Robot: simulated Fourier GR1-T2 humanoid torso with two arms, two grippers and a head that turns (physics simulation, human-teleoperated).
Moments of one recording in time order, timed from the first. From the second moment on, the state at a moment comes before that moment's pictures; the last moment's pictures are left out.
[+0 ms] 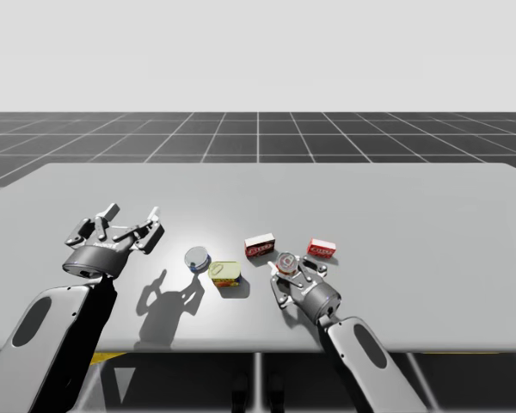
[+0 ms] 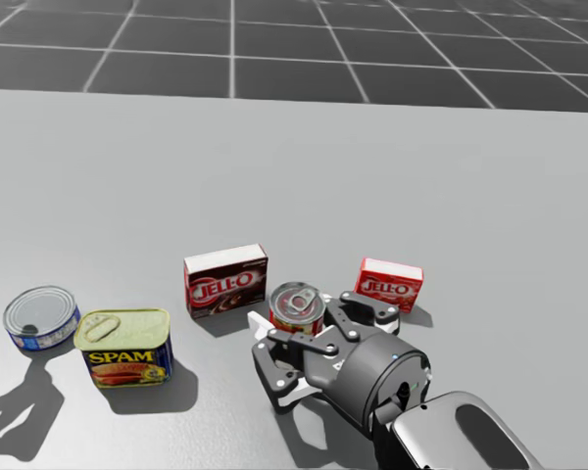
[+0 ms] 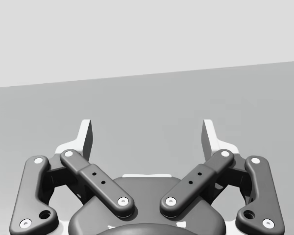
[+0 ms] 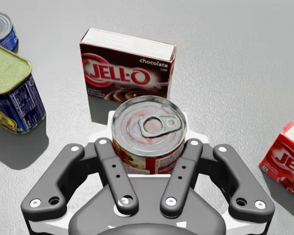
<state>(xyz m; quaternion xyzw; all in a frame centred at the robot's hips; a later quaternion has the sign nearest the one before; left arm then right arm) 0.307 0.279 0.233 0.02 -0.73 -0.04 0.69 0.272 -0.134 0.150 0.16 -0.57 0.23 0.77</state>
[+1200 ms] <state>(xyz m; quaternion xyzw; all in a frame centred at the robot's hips) 0.308 0.280 0.232 0.02 -0.73 -0.04 0.68 0.262 -0.137 0.199 0.14 -0.63 0.24 0.73</state>
